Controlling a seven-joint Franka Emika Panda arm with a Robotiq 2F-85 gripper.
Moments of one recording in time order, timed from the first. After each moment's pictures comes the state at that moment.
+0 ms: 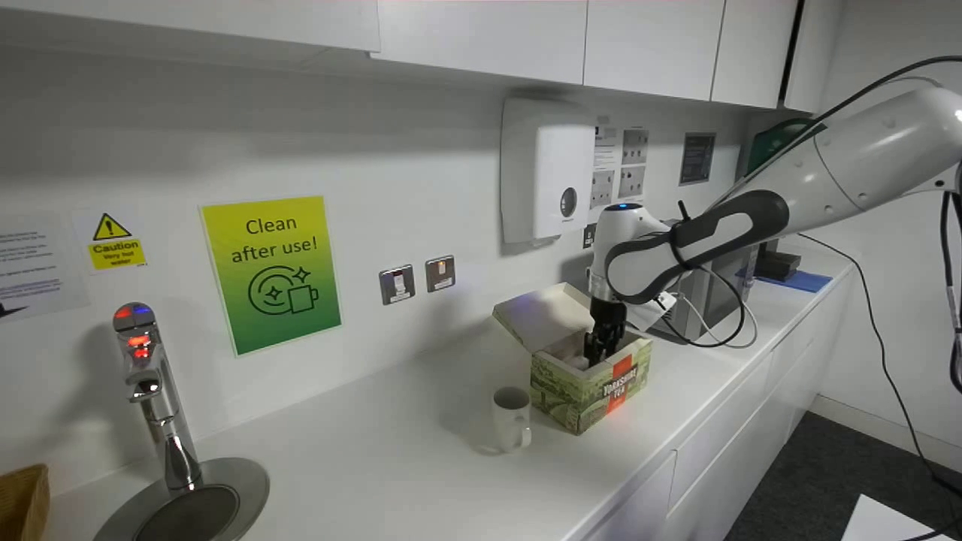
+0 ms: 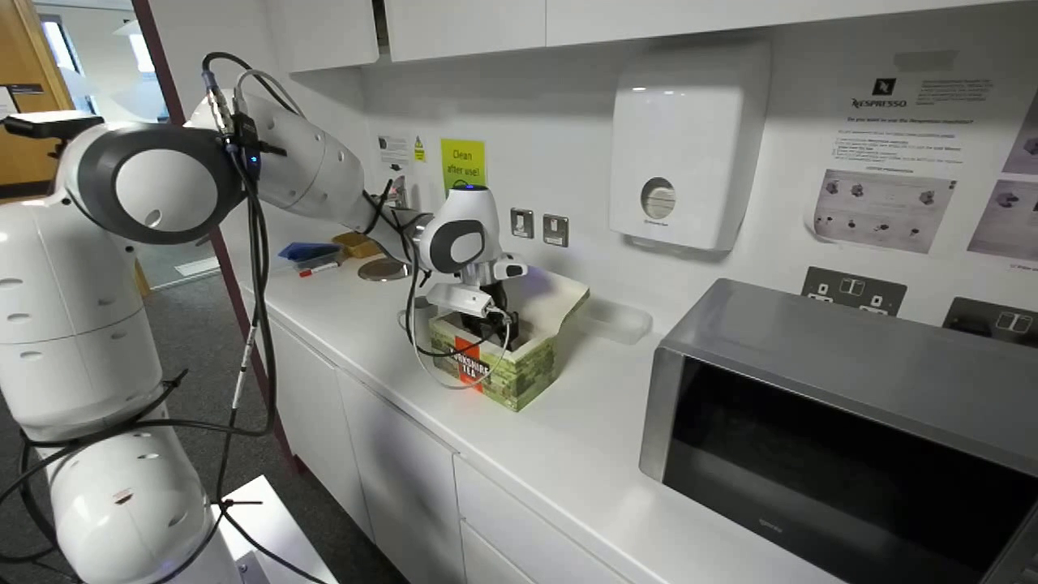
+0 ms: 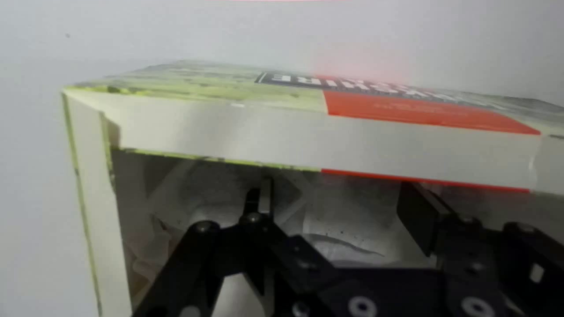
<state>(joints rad) 0.02 0.09 0.00 -2.12 -0.05 2.29 -0.09</state>
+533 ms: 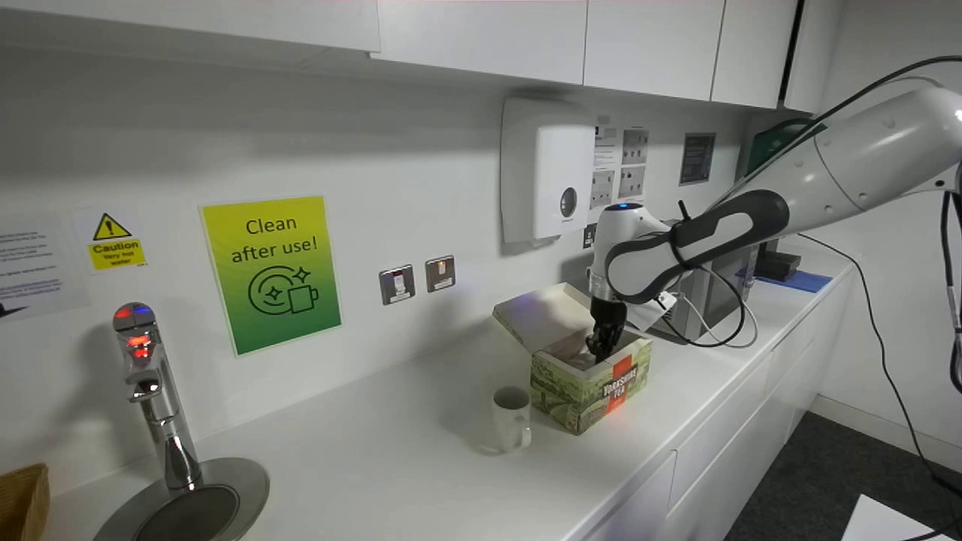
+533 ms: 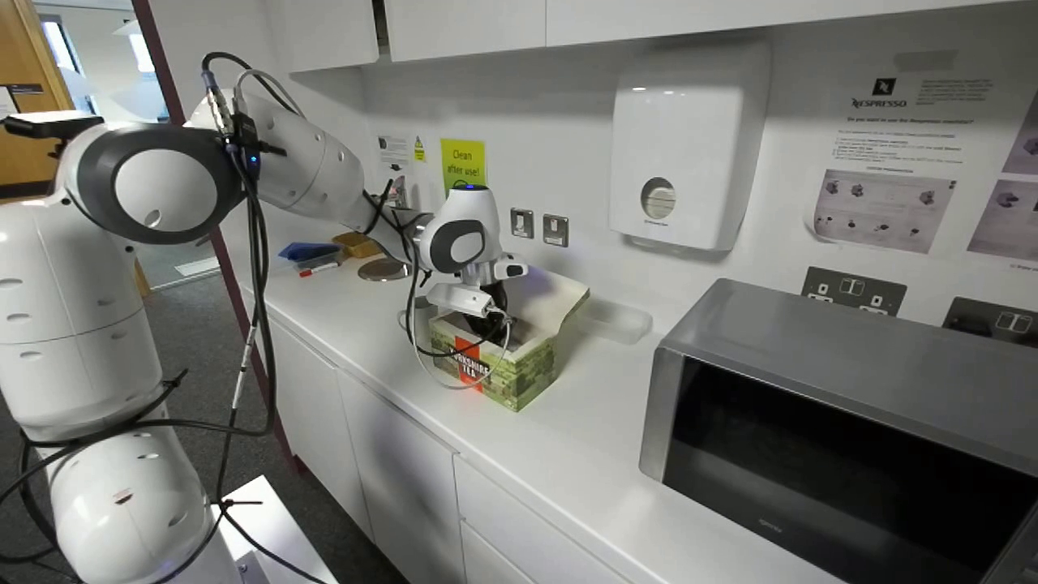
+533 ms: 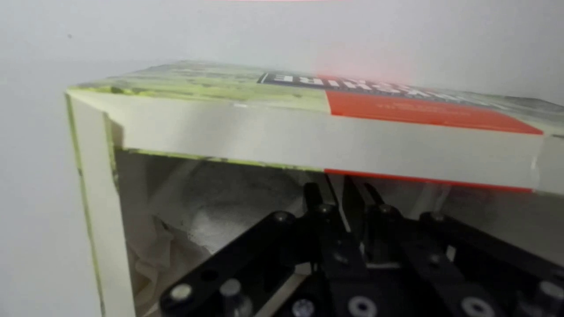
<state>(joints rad) 0.02 0.09 0.00 -2.12 -0.05 2.29 -0.09</state>
